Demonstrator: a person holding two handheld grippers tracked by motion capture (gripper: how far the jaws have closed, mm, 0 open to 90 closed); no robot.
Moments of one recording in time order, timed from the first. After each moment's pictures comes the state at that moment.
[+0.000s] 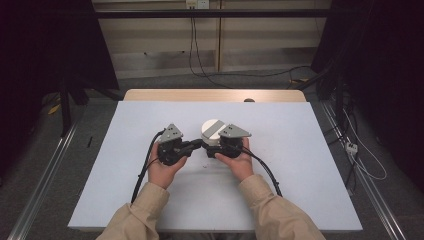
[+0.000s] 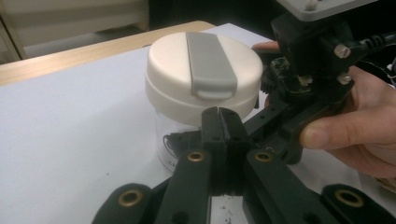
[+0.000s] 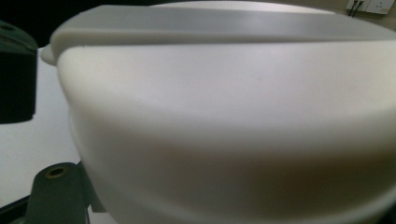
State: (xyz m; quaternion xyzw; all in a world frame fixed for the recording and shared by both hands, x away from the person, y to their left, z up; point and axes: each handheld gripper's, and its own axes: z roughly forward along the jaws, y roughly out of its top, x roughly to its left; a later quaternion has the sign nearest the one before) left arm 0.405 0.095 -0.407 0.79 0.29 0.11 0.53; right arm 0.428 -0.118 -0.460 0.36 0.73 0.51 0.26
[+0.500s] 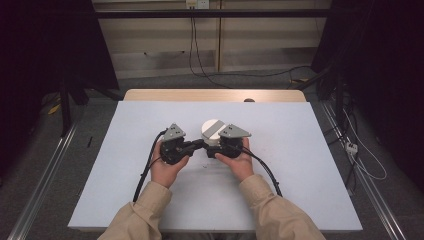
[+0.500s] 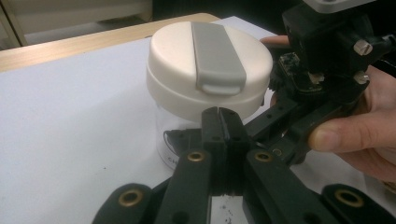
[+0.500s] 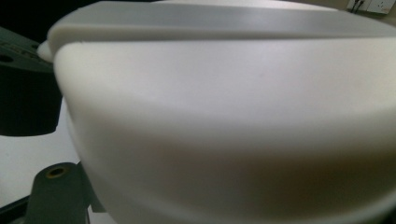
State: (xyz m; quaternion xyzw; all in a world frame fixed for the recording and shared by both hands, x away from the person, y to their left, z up) left arm 0.408 0.091 -0.410 0.79 0.30 0.11 0.53; right arm 0.428 -0.118 -0.461 0.36 0.74 0.51 0.26
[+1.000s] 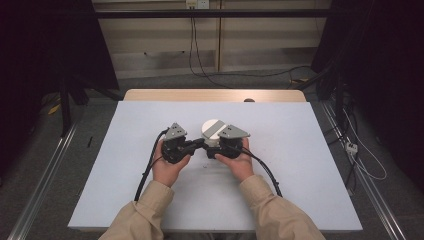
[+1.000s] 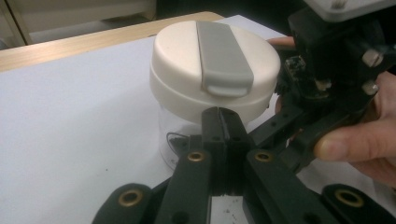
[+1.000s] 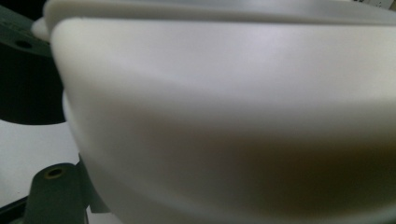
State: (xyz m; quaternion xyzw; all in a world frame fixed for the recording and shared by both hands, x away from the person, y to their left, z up) left arm 0.411 0.087 -0.410 0.79 0.31 0.11 0.52; right arm 0.428 -0.117 -0.462 0.36 0.74 0.50 0.26
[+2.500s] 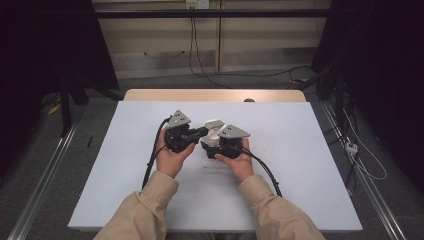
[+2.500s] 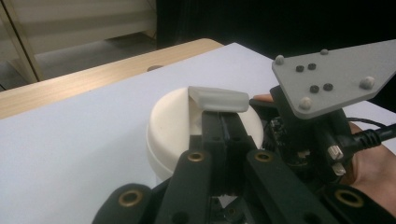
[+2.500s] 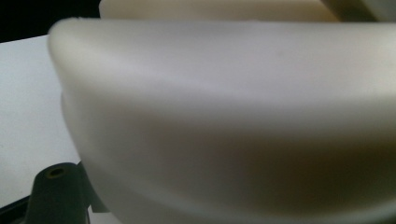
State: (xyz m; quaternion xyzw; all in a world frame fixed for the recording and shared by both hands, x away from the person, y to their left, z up) left arm 0.421 0.073 -0.375 0.78 0.30 0.12 0.54; right arm 0.428 -0.117 -0.462 0.36 0.74 0.50 0.26
